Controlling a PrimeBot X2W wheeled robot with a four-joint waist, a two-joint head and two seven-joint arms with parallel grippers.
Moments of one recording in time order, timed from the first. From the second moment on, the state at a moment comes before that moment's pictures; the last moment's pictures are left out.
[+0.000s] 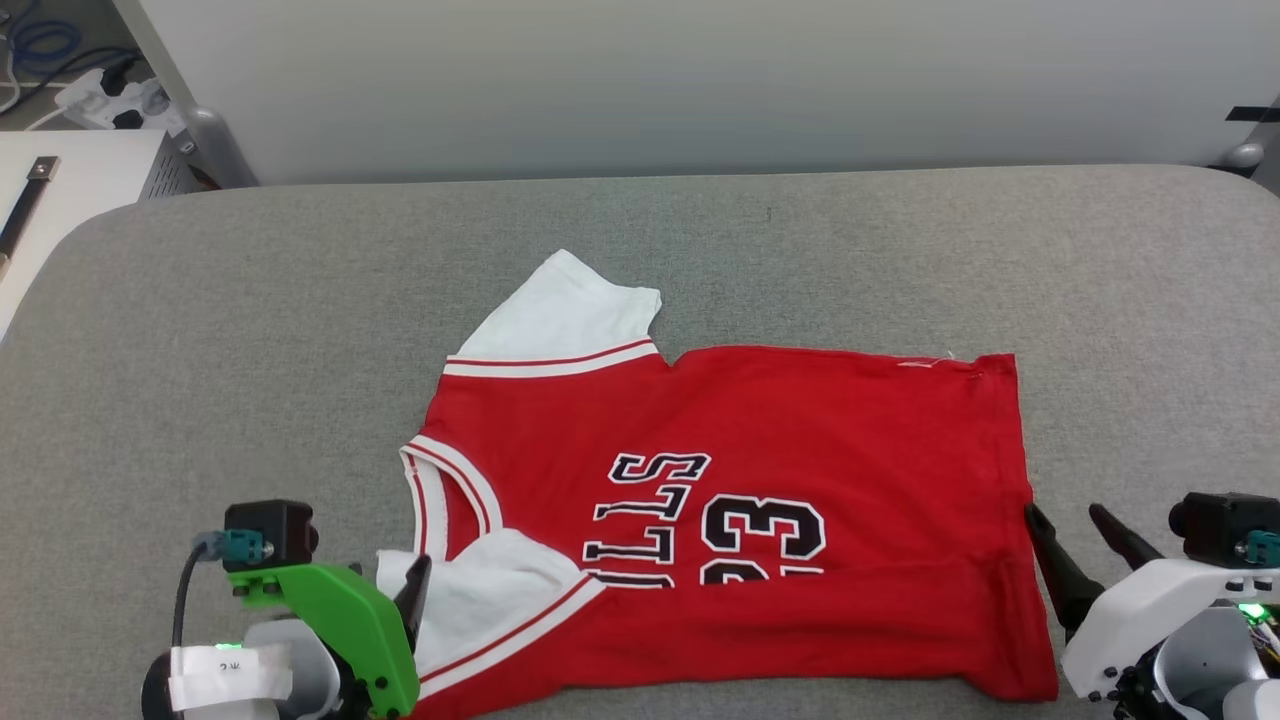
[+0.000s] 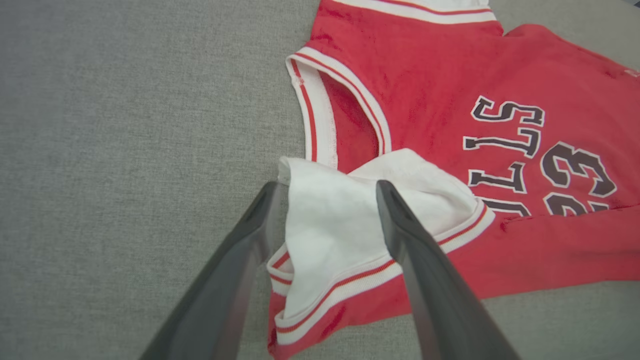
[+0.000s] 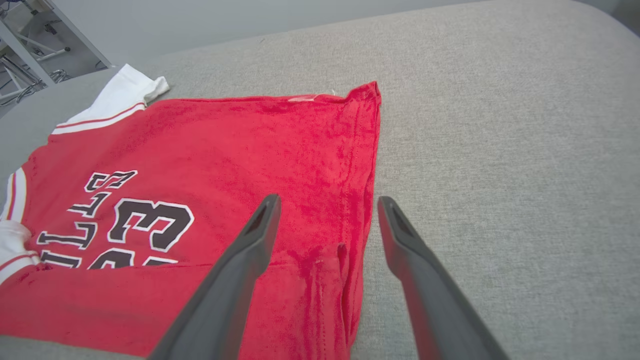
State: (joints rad) left arm -0.04 0.53 -0.42 -0.06 -0.80 0.32 0.38; right arm 0.02 -0.24 0.00 0.04 0.42 0.13 0.28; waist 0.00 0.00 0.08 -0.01
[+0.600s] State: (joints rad) left arm -0.33 0.45 -0.39 0.00 -0.64 0.28 0.06; right arm -0.12 -0.14 -0.06 -0.16 0.24 0.13 0.01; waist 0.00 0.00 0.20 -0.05
